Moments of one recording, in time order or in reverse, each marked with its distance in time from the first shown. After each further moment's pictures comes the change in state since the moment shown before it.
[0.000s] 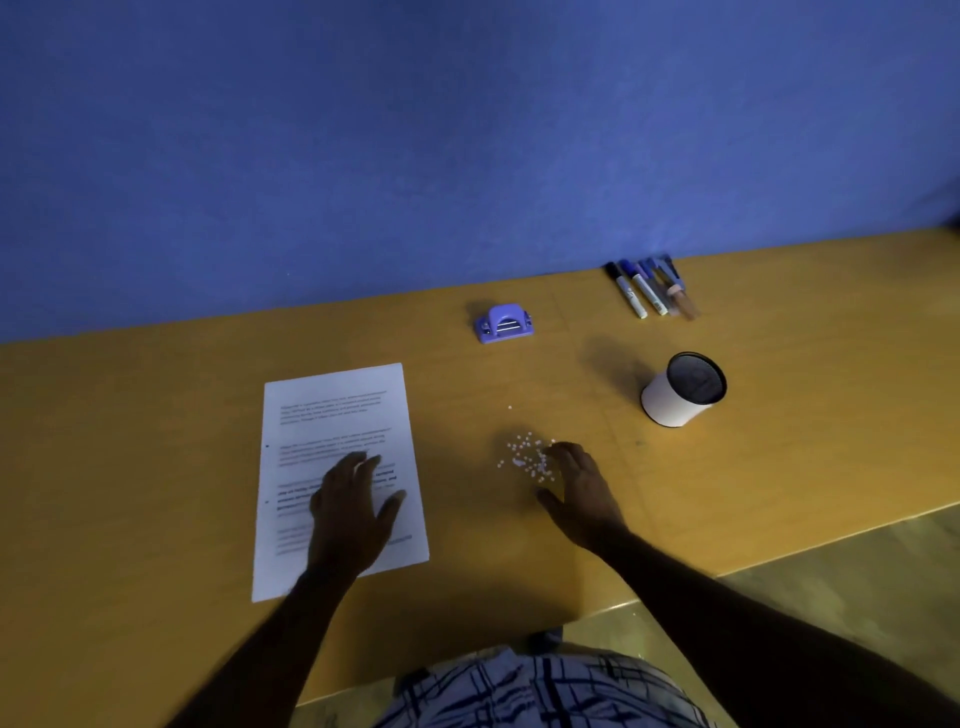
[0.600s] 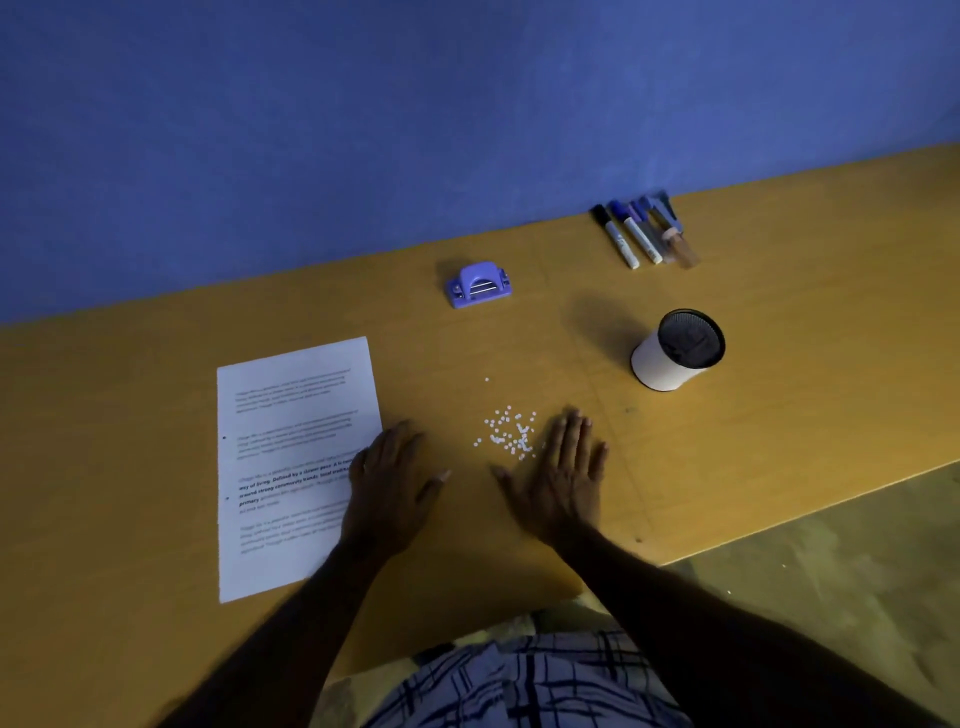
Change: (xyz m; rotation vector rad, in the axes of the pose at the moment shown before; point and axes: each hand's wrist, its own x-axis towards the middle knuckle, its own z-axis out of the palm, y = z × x) left_hand 0.015 0.063 0.036 0.129 -0.128 0.236; right_hand 0.001 0.009 0.043 -0.331 0.004 0.312
